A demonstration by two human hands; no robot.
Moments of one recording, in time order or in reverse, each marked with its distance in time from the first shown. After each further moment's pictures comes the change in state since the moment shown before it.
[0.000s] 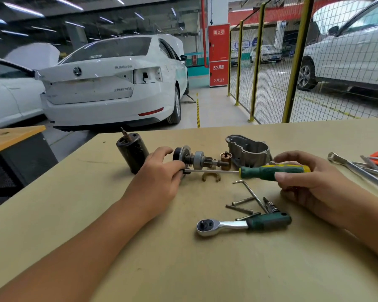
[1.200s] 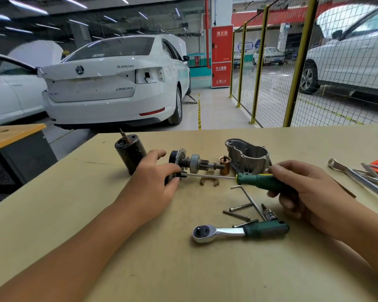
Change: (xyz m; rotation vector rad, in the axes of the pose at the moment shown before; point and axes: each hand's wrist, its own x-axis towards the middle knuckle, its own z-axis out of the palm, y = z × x) left_hand -0.001 0.002 -0.007 -0.072 -0.039 -0.142; right_hand 0.000 -0.001 0.014 -0.093 0.070 -0.018
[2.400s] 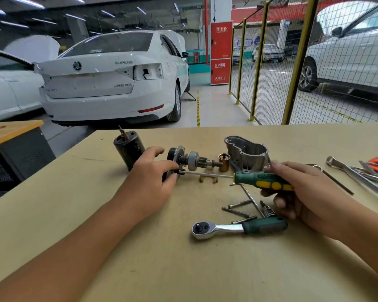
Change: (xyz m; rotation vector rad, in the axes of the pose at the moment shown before) left_hand 0.000 -0.001 -0.001 0.000 0.007 -0.007; right_hand -0.004 0.000 0.003 0.067 -0.060 0.094
